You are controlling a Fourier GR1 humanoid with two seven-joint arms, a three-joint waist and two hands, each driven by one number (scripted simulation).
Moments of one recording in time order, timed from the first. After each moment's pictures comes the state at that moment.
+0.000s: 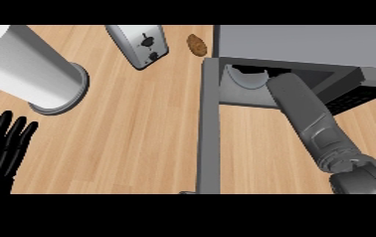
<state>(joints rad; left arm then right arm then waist) 0.30 0.06 0.17 -2.24 0.17 -0.32 0.06 -1.08 -0.18 -0.11 -0.11 0.30 -0.68 -0.52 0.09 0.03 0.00</state>
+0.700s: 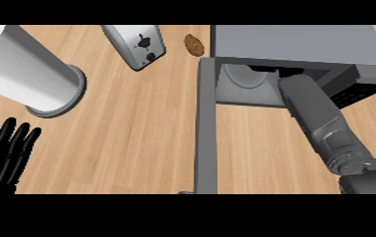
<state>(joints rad) 0.34 0.03 0.13 -2.28 0.13 -0.32 0.06 -1.04 -0.22 -0.18 -0.13 0.26 -0.71 -0.60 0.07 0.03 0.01</state>
